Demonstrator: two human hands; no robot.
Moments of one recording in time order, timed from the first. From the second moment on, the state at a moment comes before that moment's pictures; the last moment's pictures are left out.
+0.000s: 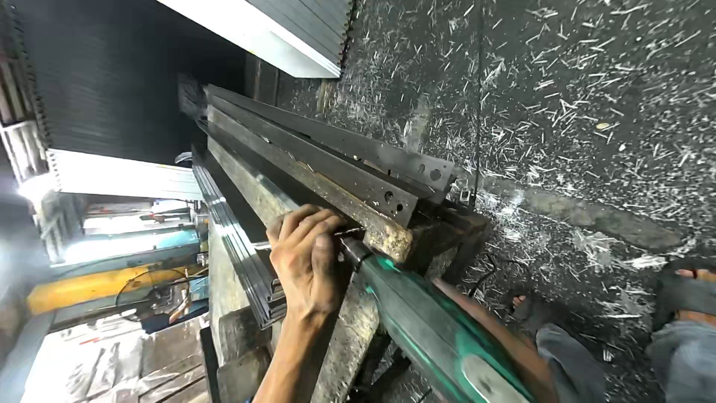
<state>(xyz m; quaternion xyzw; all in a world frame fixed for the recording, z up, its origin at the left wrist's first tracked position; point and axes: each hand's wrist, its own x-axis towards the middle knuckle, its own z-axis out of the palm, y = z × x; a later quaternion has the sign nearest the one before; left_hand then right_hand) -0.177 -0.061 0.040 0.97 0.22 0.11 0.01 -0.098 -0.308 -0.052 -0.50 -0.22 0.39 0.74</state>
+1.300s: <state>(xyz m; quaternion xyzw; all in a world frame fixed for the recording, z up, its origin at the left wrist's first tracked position) -0.166 -0.064 0.037 0.98 0.20 0.03 -0.07 -0.117 -0.349 -0.081 -0.44 -0.15 0.41 0.79</state>
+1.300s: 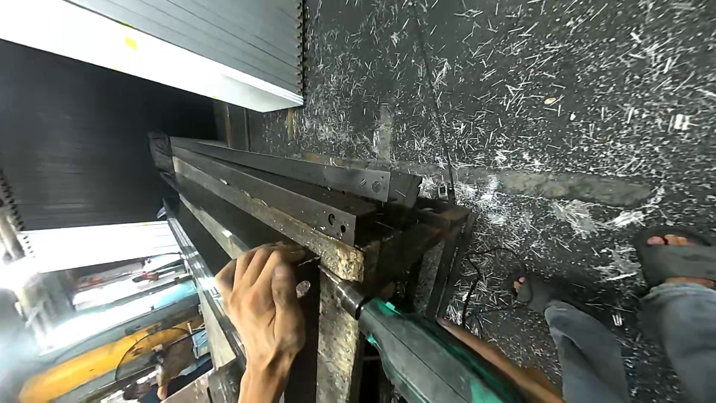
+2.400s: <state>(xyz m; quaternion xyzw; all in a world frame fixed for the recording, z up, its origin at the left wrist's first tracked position) -0.171 -0.062 0.039 0.98 0.19 0.04 -0.01 -0.120 -0.342 -0.082 -0.46 -0.16 0.40 0.78</state>
